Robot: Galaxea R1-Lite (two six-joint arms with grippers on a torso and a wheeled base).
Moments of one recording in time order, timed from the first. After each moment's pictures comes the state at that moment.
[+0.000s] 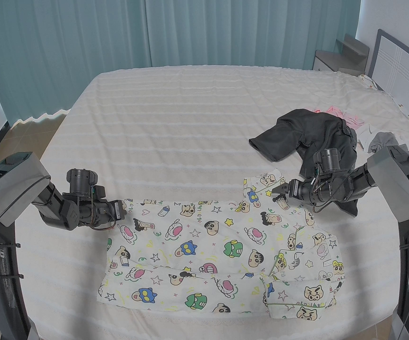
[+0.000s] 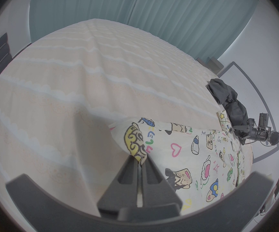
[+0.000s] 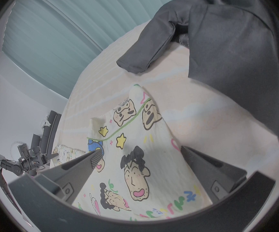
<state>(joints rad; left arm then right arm) -0.03 2.32 -1.09 -0.53 -0.28 -0.25 0.14 2.48 -1.54 -0.25 0.33 0.37</state>
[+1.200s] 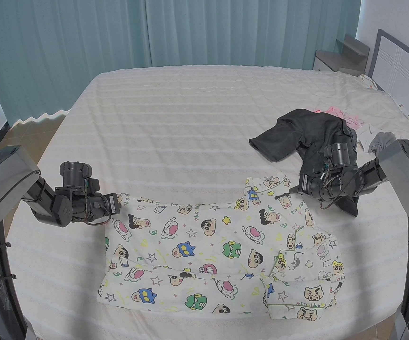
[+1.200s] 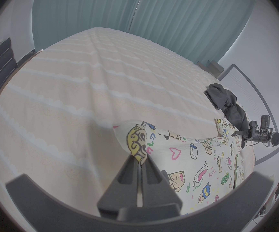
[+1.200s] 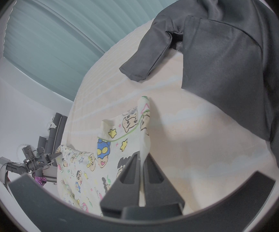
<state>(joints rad) -0.03 2.23 -1.04 -0.53 -0.24 -0.25 0.09 2.41 -1.49 -0.22 0.41 0.37</state>
